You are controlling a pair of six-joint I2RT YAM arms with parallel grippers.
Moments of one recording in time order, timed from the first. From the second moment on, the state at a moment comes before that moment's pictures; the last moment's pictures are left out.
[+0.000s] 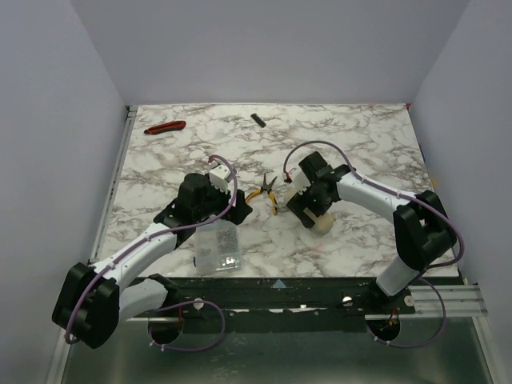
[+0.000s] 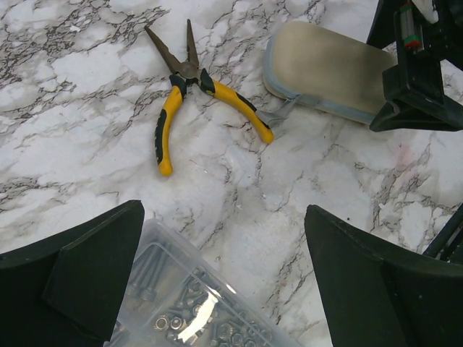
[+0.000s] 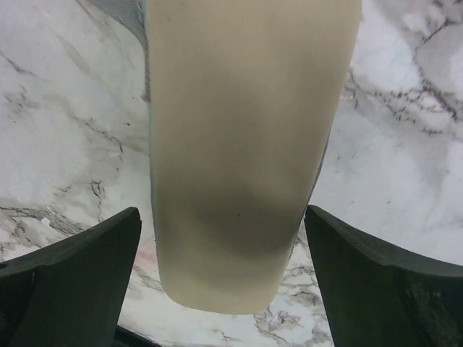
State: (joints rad) left arm -0.50 1.08 0.56 0.07 0.32 -0.17; right arm 0.55 1.65 1.10 -0.70 -0.07 -0.28
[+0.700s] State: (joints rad) left arm -0.73 1.30 0.57 0.31 0.29 -0.12; right arm 0.49 1.45 0.81 -0.54 -0.14 -0.66
